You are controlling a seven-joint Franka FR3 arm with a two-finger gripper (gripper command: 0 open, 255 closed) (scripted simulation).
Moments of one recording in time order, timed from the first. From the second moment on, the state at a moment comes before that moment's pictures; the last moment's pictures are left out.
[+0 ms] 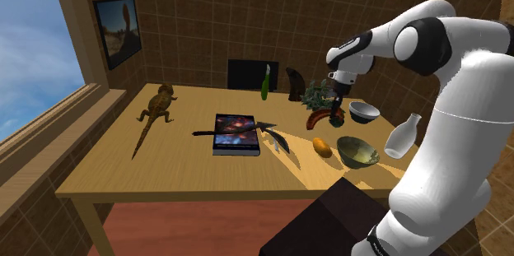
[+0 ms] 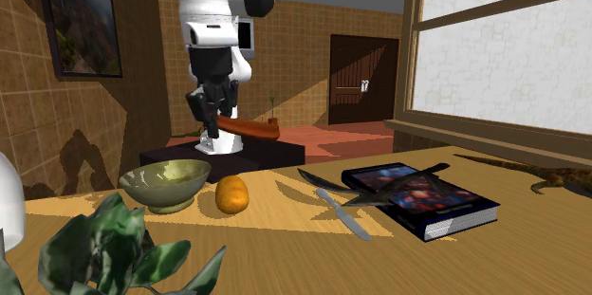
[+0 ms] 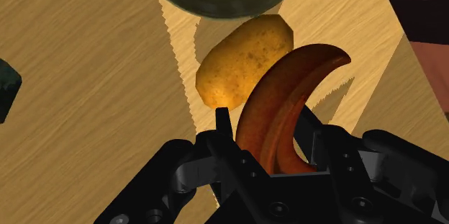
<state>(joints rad) -0.28 0.25 -0.44 -1.93 0.16 1.95 -1.13</state>
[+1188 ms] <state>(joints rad) -0.47 0.17 -0.60 -2.08 0.07 2.02 -1.44</state>
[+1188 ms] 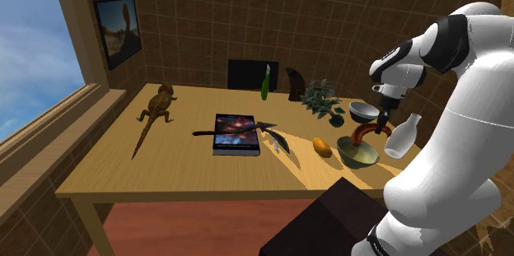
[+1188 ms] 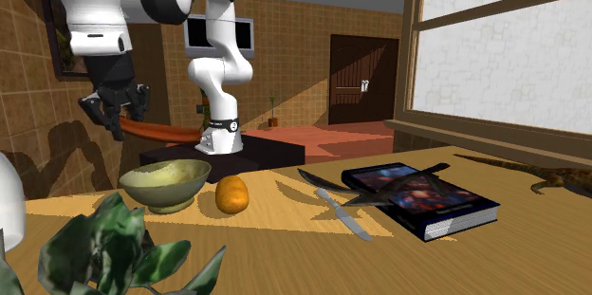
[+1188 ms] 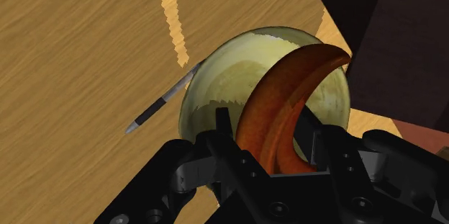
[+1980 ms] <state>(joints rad) -0.50 0.27 -0.58 -2.12 0.14 2.15 -1.49</state>
